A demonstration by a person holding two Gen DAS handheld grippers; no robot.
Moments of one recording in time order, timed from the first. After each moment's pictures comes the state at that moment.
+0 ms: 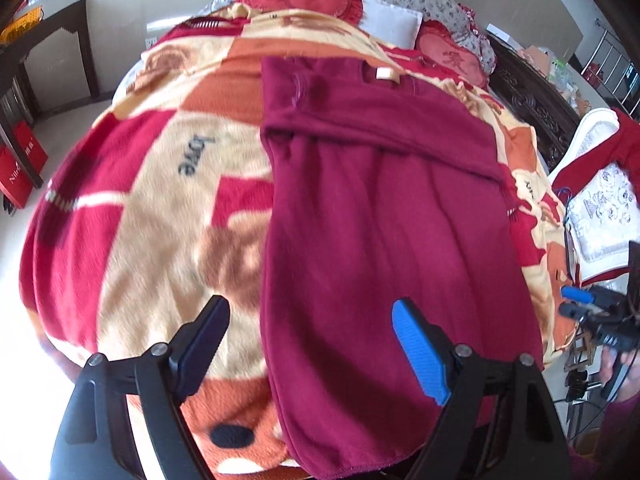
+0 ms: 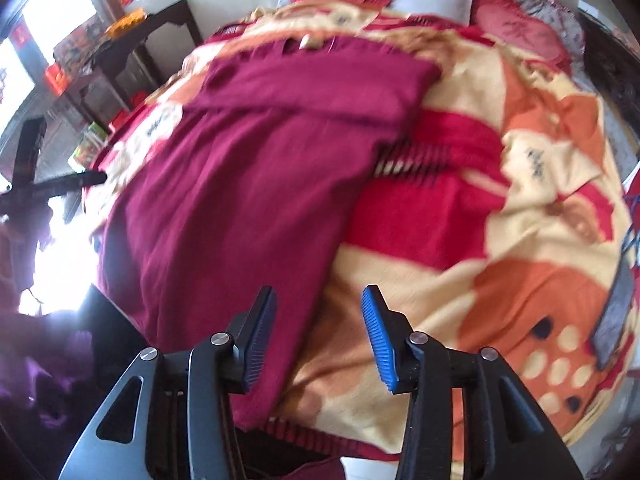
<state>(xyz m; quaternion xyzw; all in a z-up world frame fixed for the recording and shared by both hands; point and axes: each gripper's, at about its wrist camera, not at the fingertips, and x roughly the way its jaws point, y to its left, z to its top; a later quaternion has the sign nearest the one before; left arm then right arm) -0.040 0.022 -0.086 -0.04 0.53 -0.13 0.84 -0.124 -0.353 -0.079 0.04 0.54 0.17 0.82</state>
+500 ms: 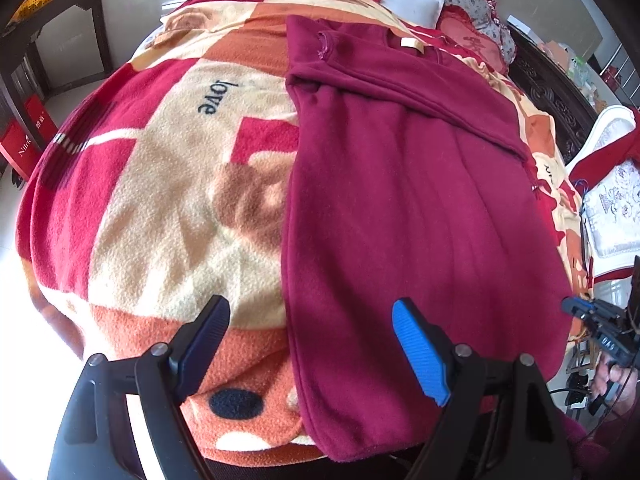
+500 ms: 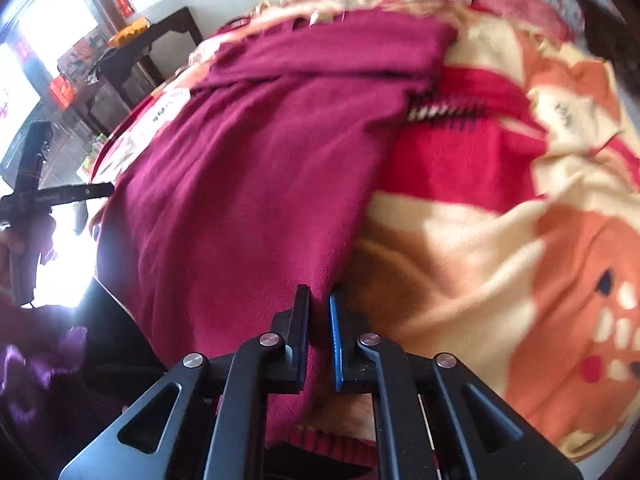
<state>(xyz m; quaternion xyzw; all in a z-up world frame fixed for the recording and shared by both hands) -0.061 0.034 -0.115 -0.04 0.56 -0.10 0.82 -0.150 -0.344 -0.117 0.08 0.52 0.18 0.83</state>
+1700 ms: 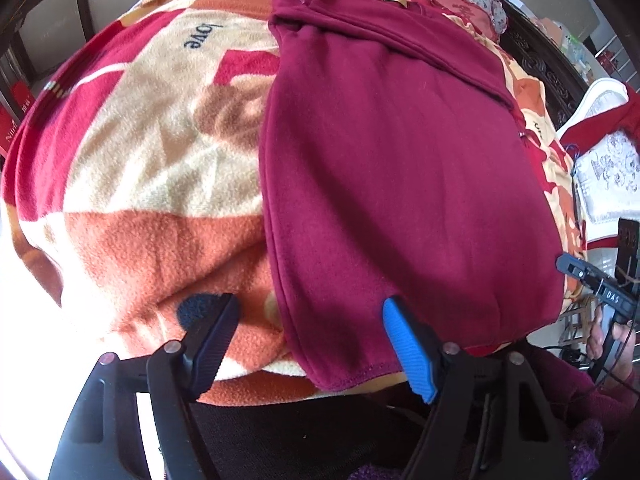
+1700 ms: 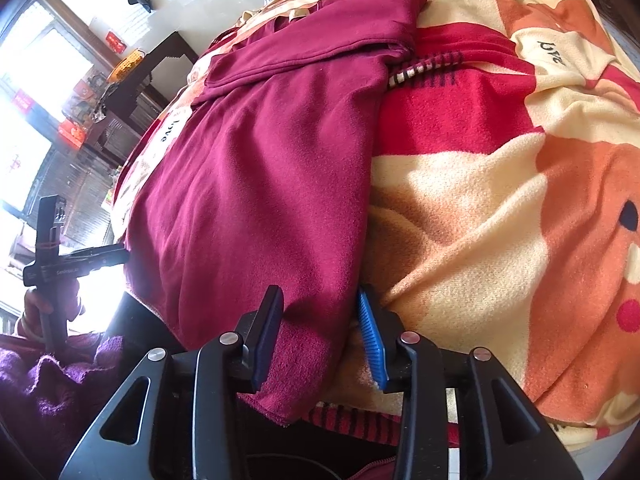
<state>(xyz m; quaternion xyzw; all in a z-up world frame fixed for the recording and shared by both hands) -0.099 0.028 -0.135 -0.04 0.60 -0.13 0.79 -0.158 -0.363 -0.138 0.18 0.53 0.20 0.80</state>
